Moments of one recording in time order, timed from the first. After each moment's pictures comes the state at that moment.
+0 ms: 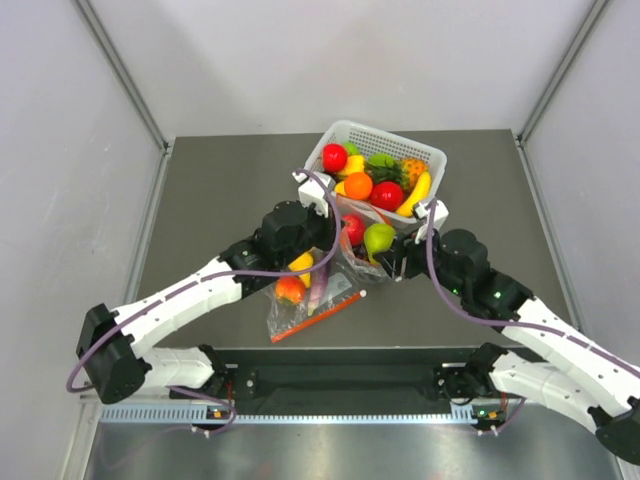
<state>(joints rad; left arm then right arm) -0.87 1.23 1.00 -0.03 -0.16 -0.30 0.75 0.83 0.71 -0.21 0.07 0.29</state>
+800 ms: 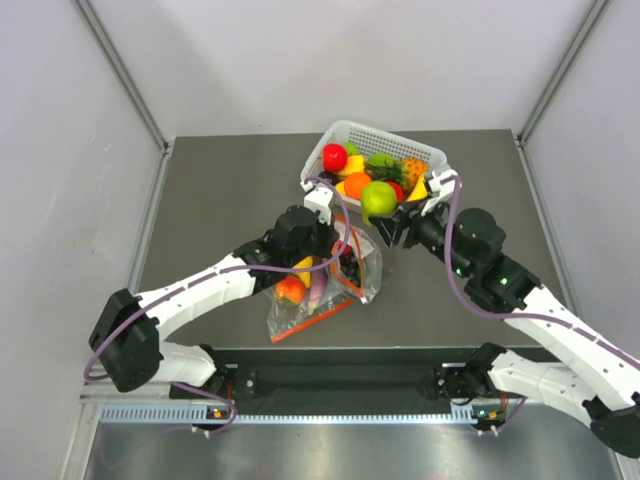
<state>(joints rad) -0.82 1.34 0.94 -0.02 -0.14 -0.30 0.74 0.85 0.86 -0.08 0.07 0.23</state>
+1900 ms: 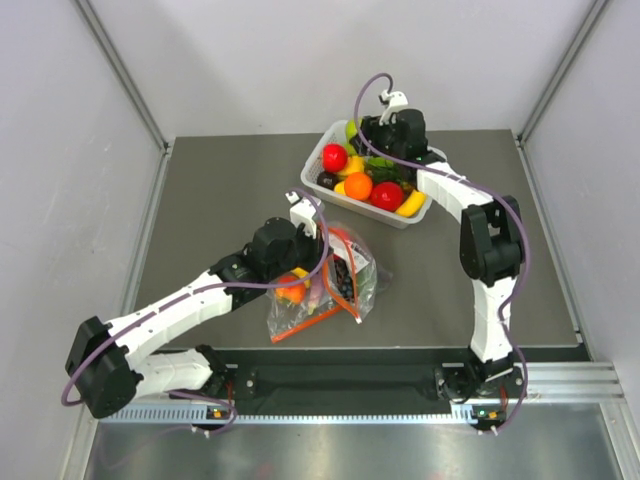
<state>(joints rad) -0.81 1.15 0.82 -0.08 -0.02 -0.33 0.34 2.09 1.70 0.16 -0.21 0.21</state>
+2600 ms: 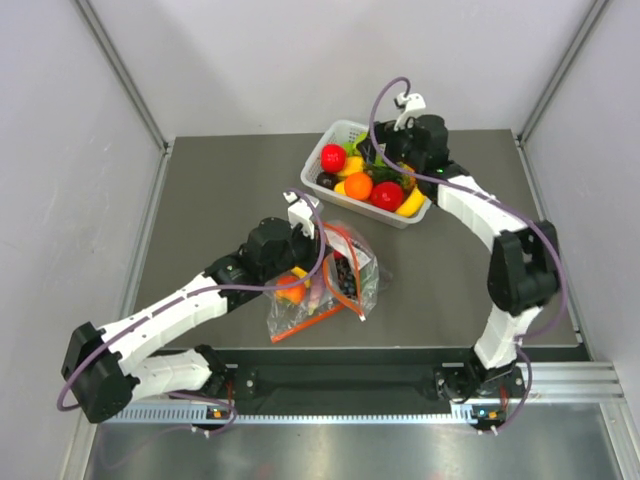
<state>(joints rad) -0.81 1.11 0.83 -0.09 0.00 -0.31 0.34 1.83 1.46 0.16 -0.20 0.18</state>
